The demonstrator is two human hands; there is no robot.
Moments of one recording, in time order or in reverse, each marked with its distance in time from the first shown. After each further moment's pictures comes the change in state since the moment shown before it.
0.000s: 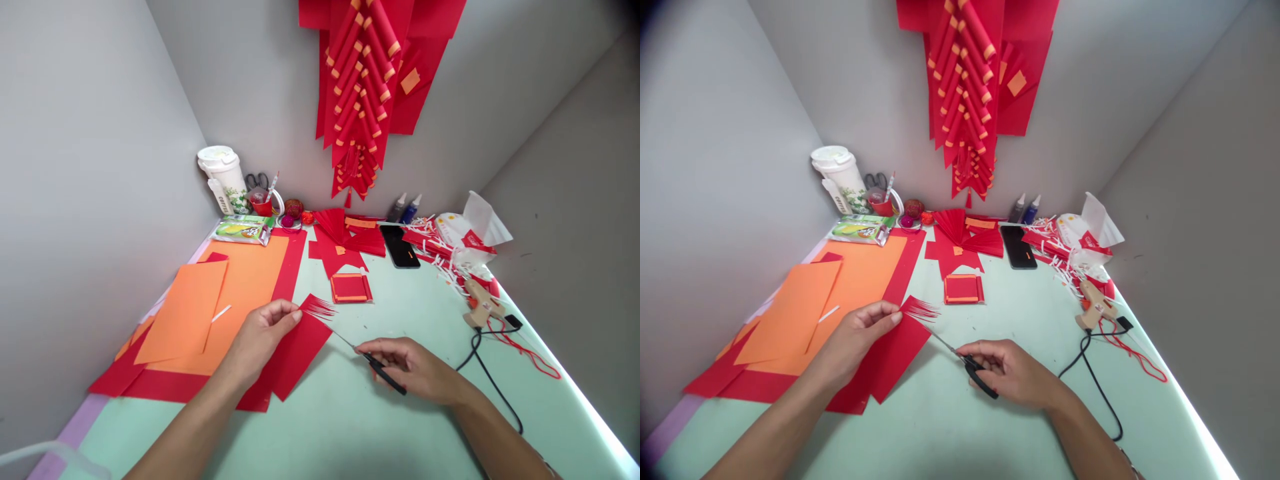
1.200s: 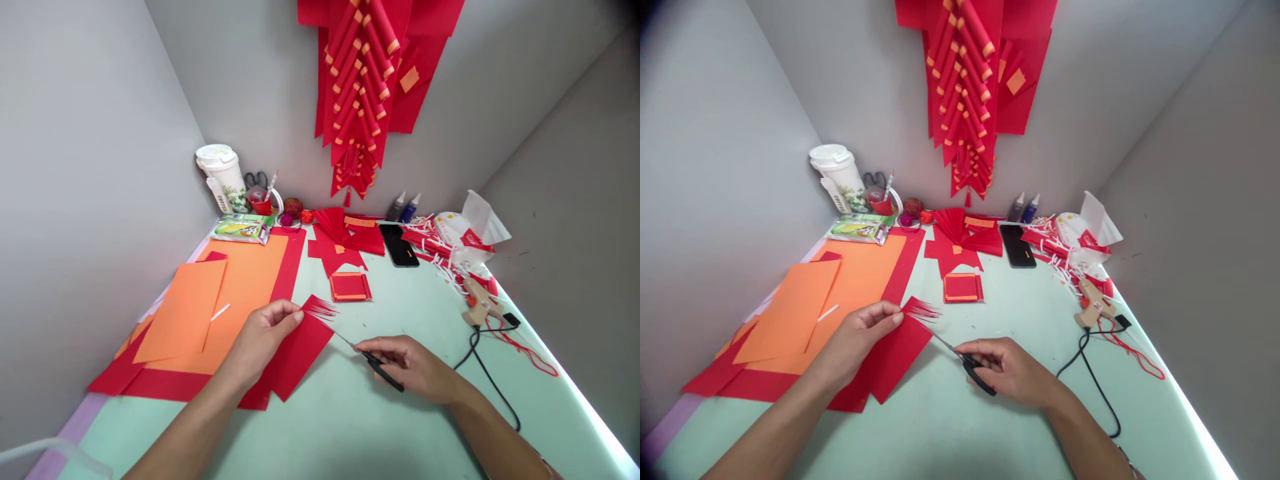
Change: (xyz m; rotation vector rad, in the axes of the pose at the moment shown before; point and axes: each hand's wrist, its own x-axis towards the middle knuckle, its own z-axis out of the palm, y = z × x) left_hand -0.001 0.000 0.003 -0.020 -0.032 0.007; right_hand -0.001 -0.003 0.003 0.041 0.031 0.011
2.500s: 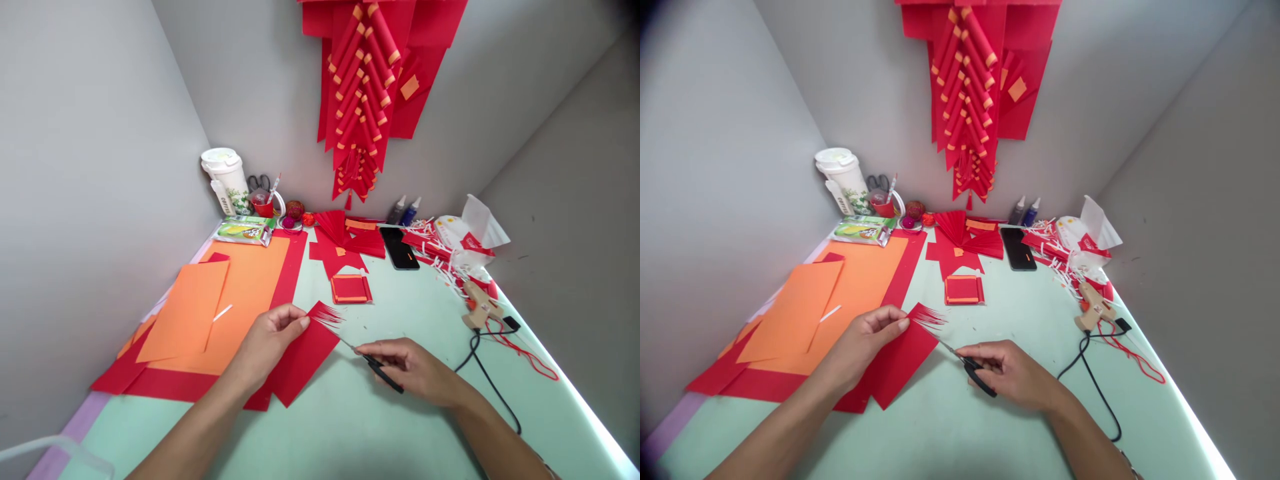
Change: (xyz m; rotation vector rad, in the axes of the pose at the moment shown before) left_hand 0.000 -0.006 0.002 0.020 -0.073 0.025; right_hand -0.001 -0.002 -0.001 -0.033 -0.015 -0.003
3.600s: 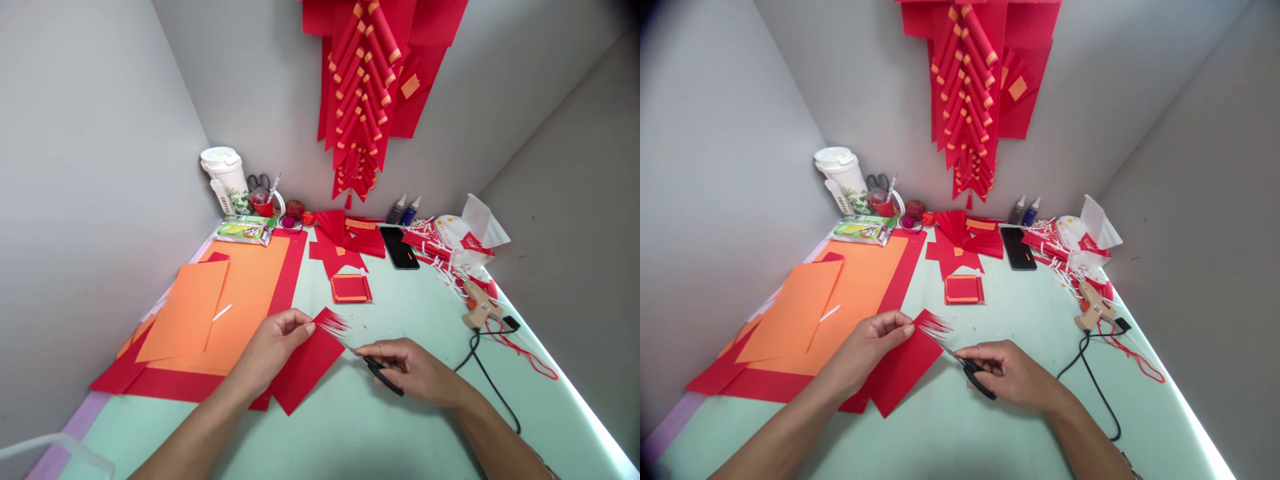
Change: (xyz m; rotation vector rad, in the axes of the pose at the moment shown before) left_hand -0.001 -0.003 0.005 -0.042 -0.066 -0.019; right_hand -0.001 -0.002 0.001 -0.041 -0.034 -0.091
